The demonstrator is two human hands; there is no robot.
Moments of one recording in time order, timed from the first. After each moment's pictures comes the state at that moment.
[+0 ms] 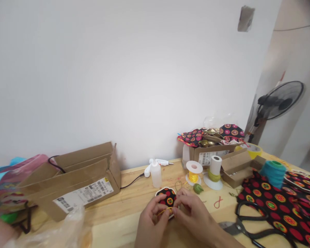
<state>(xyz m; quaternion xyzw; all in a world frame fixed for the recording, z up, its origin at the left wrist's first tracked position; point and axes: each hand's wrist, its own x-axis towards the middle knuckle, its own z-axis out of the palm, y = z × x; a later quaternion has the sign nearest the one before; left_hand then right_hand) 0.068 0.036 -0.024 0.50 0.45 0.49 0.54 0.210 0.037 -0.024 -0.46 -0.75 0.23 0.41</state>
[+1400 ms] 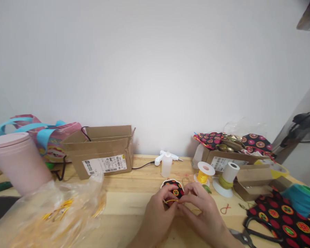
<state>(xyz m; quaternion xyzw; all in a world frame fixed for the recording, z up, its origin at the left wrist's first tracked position) 0.070 0.026 -0.027 0.62 0.47 0.46 0.43 0.218 0.032 -0.022 -0.37 -0.83 0.10 0.41</state>
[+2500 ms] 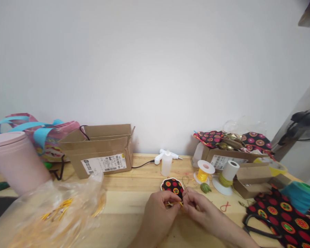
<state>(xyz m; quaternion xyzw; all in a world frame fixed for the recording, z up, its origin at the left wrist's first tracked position) 0.071 0.024 -0.028 0.63 0.51 0.44 0.40 0.225 0.036 -0.023 -0.38 -0.78 0.38 0.31</state>
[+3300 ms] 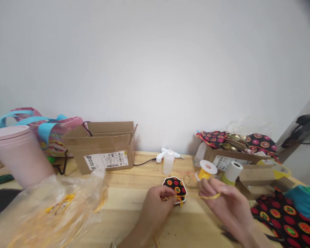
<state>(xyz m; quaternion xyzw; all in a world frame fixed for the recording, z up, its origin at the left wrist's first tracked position) 0.063 0.034 -0.036 0.54 0.51 0.48 0.47 0.245 0.038 0.012 -0.33 -0.57 0.54 0.53</state>
